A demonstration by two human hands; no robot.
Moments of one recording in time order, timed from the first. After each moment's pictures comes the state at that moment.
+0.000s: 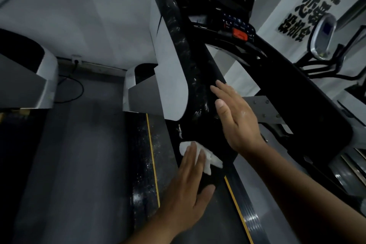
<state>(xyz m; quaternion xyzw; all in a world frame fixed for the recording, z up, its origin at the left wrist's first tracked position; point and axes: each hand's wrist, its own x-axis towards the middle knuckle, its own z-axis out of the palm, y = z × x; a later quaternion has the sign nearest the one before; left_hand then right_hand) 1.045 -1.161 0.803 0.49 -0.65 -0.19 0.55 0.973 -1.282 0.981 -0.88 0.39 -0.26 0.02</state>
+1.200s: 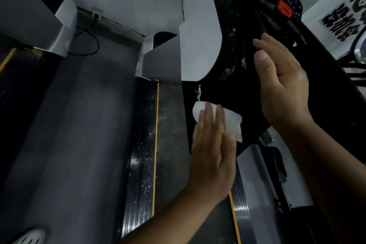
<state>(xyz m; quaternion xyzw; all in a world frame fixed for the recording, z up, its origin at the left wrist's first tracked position) 0.987 -1.174 0.820 0.54 -0.41 -0.27 0.68 0.973 -1.285 0.972 -0.88 0.36 -0.31 0.01</state>
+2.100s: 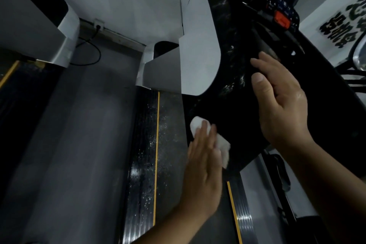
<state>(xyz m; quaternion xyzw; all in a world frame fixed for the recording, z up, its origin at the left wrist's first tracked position) 0.997 -1.181 0.802 0.50 -0.39 -0.30 0.71 0.971 -1.287 0.973 -0.88 0.36 -0.31 0.01</state>
